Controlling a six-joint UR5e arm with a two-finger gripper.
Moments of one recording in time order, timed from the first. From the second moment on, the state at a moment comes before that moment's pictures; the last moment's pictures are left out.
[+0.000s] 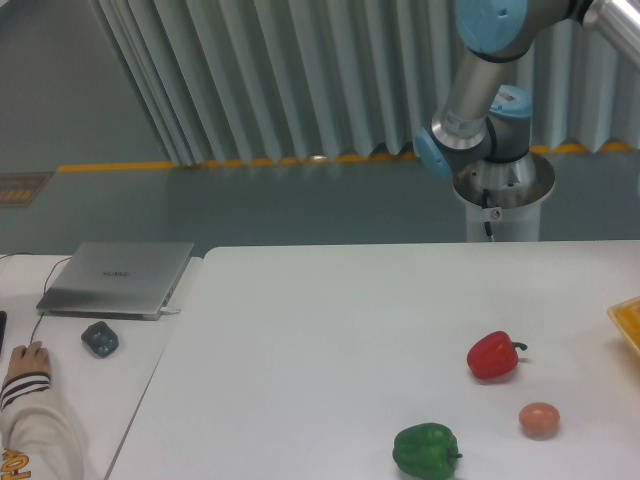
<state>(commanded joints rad) 2.73 -2.09 -1.46 -1.01 1.71 1.68</state>
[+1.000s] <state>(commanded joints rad) 2.71 -2.08 -1.46 -1.02 1.75 1.67</state>
